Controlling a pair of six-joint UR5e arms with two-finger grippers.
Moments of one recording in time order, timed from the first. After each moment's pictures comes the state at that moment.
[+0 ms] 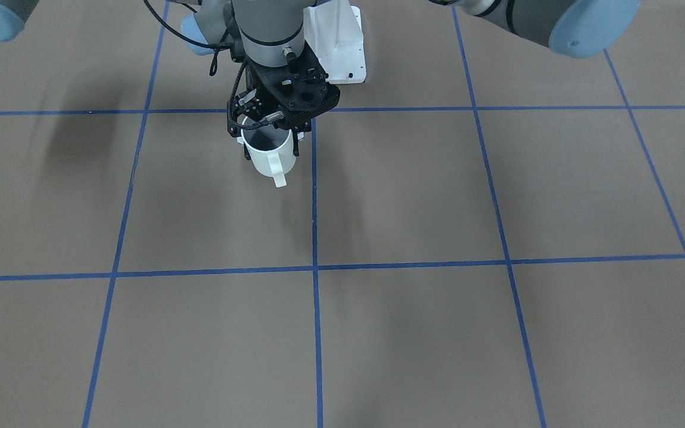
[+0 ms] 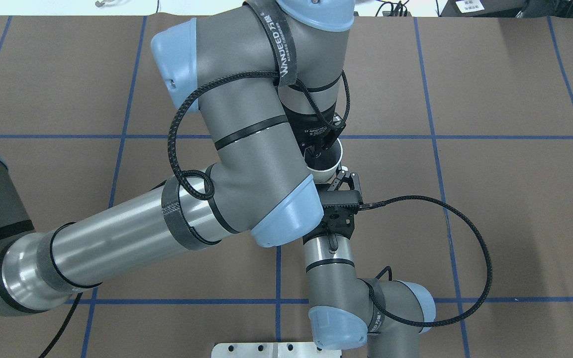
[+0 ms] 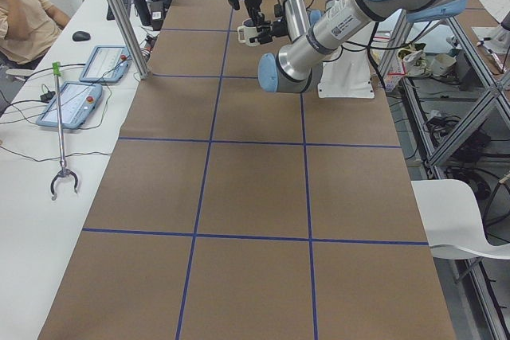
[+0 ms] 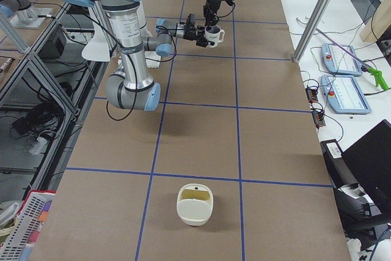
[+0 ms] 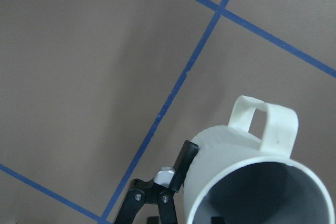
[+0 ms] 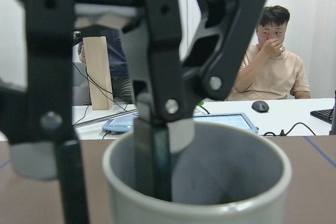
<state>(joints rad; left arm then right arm) -0.60 -2.72 -1.56 -1.09 -2.10 -1.60 0.12 -1.07 1.72 -1.08 0.36 1.24</state>
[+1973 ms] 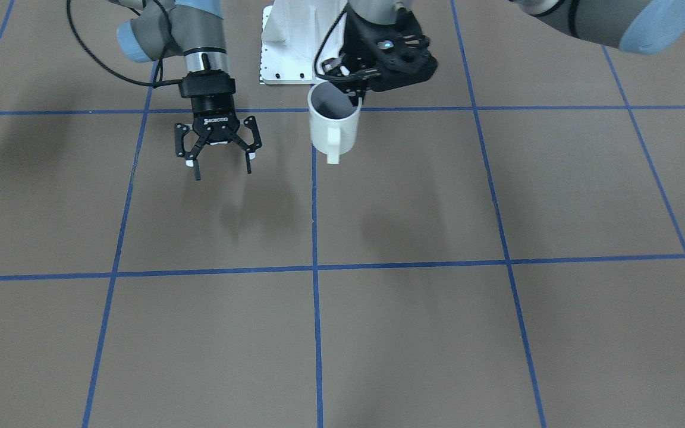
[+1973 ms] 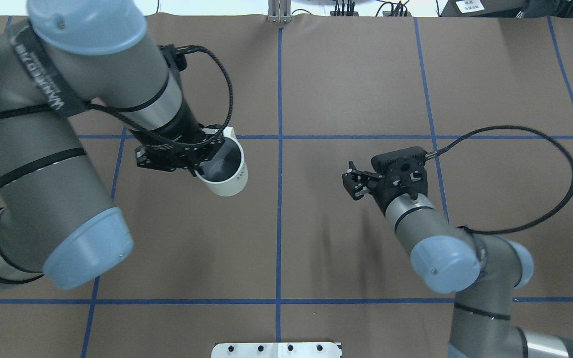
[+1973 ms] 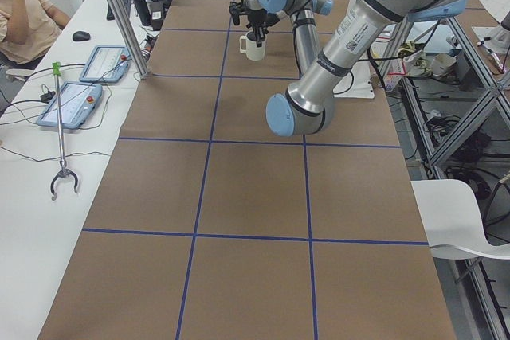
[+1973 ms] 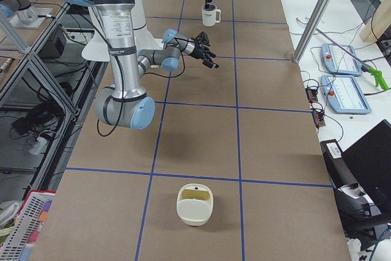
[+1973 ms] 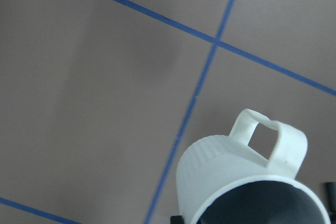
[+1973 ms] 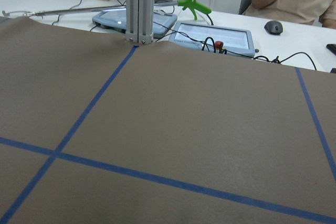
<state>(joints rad) -0.71 -2.24 -2.08 -1.12 -2.11 -1.31 0.37 -1.37 1.91 -1.01 1.02 1.00</state>
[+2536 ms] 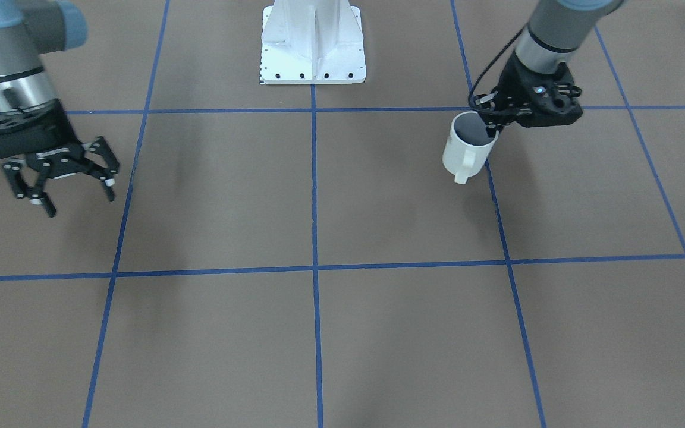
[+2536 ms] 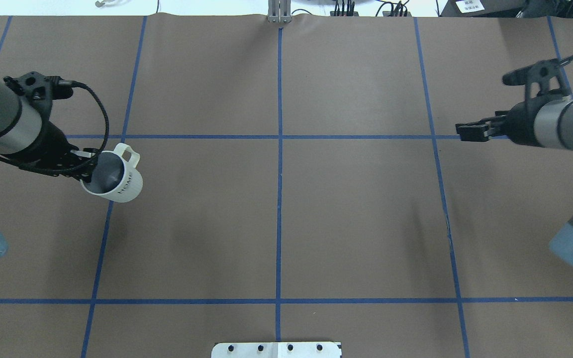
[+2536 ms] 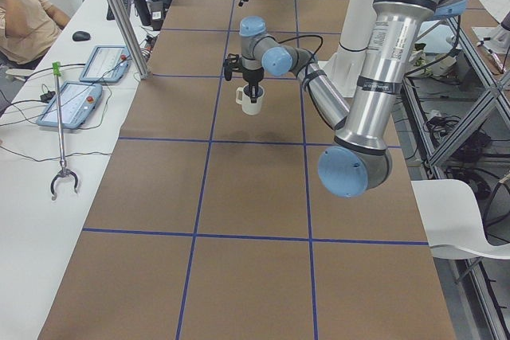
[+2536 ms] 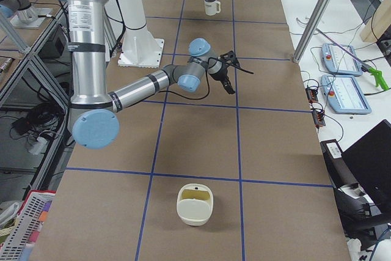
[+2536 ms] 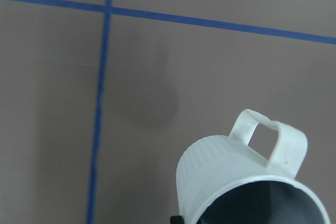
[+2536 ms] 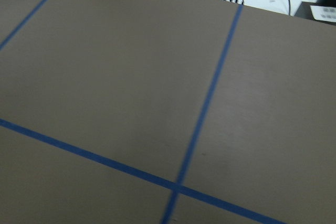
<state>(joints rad) -0.86 -1.73 -2.13 -1.47 -2.12 -0.91 0.97 -1.59 1.93 -0.93 1.90 0.66</state>
